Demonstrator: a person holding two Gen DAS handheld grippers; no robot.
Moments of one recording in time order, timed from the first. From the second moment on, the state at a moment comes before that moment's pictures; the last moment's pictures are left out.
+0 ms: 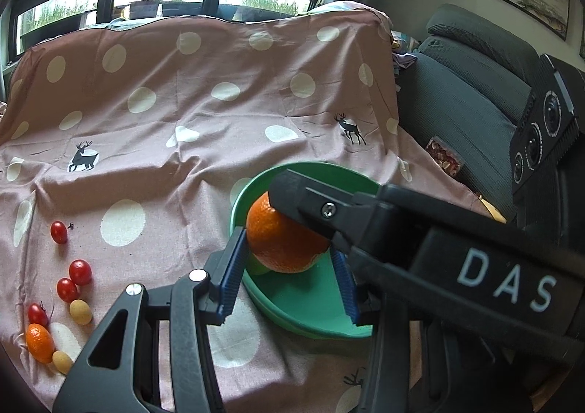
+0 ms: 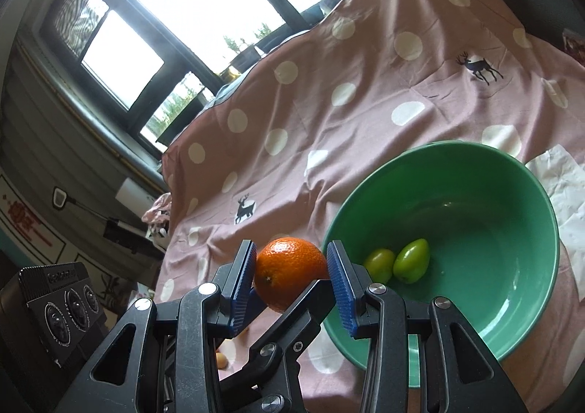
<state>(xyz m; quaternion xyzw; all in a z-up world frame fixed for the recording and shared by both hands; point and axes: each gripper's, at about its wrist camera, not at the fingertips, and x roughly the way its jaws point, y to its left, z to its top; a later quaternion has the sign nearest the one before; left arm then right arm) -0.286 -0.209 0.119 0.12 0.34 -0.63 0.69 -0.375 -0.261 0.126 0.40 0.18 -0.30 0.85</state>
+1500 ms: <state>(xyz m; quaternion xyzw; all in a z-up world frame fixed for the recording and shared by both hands) -0.321 -0.272 0.078 0.17 0.41 -0.68 0.59 -0.426 -0.297 0.094 0.44 0.21 -0.40 0.78</state>
